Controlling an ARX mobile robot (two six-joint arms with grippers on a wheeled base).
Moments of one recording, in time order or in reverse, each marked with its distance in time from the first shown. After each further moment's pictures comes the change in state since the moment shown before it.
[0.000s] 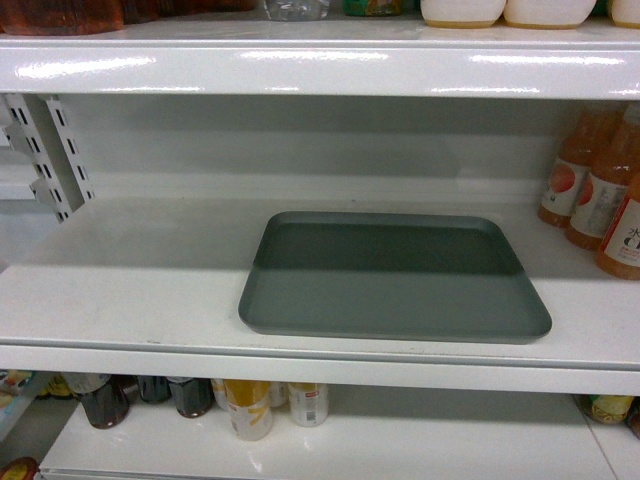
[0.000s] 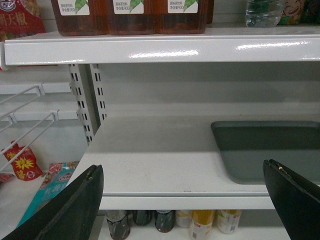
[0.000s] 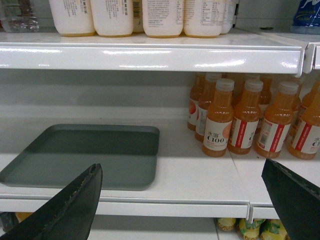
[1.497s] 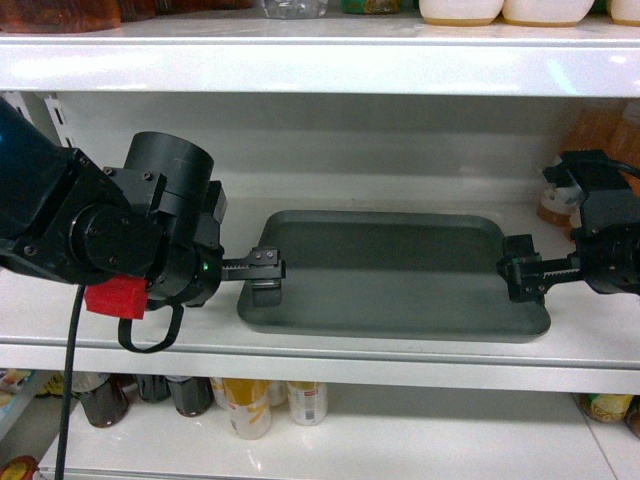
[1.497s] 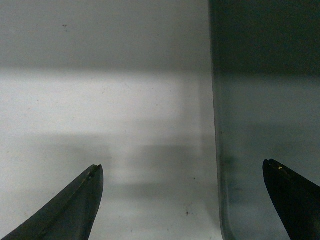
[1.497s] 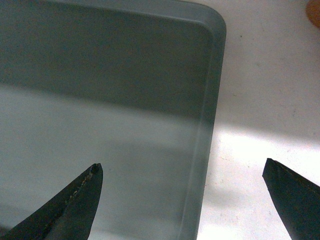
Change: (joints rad) left arm -0.251 2.272 1.237 0.238 -0.126 -0.221; right arm 0.039 2.164 1.071 0.439 -0.145 -0.065
